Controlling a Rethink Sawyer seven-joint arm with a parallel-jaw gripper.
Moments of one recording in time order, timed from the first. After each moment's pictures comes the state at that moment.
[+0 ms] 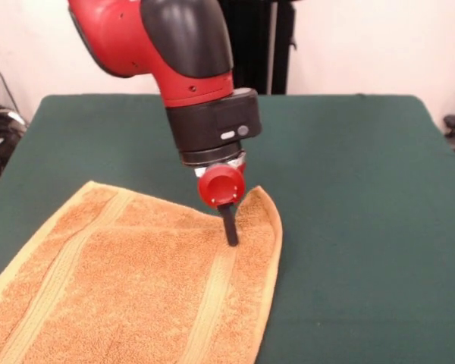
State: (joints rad) arm -0.58 -0.41 0.36 1.78 0.21 0.01 2.52
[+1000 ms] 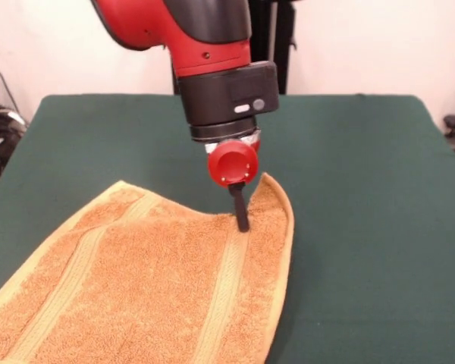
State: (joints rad) arm -0.55 -0.50 0.37 1.85 0.32 -0.02 2.52
